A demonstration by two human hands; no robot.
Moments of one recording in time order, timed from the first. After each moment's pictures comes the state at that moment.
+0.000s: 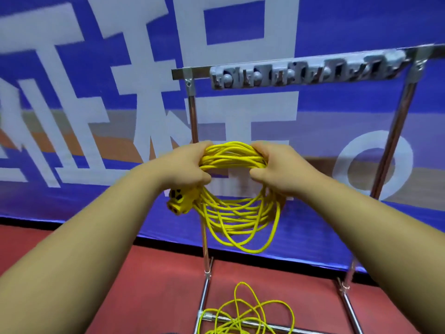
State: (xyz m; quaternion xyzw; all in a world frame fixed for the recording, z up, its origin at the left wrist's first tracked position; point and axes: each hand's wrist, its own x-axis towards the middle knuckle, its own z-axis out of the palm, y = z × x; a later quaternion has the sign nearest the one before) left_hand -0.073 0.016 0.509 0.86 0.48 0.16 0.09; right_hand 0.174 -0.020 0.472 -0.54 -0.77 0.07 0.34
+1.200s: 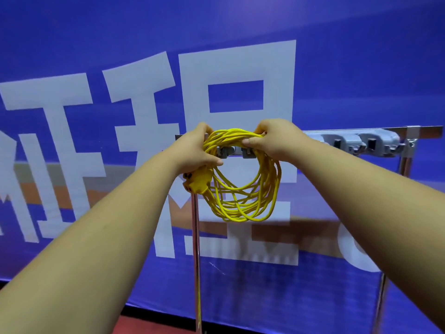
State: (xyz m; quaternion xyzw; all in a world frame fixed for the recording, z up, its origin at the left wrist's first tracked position) left_hand -0.051 0.146 0.638 0.83 0.46 0.31 0.04; right_hand 0.181 0.079 0.657 -0.64 -0.70 -0.04 0.32
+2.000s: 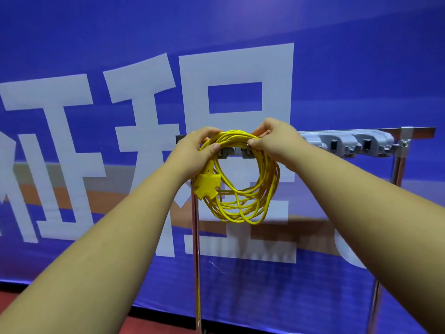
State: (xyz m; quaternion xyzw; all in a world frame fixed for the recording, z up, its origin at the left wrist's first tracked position) left_hand -0.050 0.137 0.618 0.80 0.39 0.44 0.08; right_hand 0.178 0.076 0.646 -0.61 -0.65 0.08 0.46
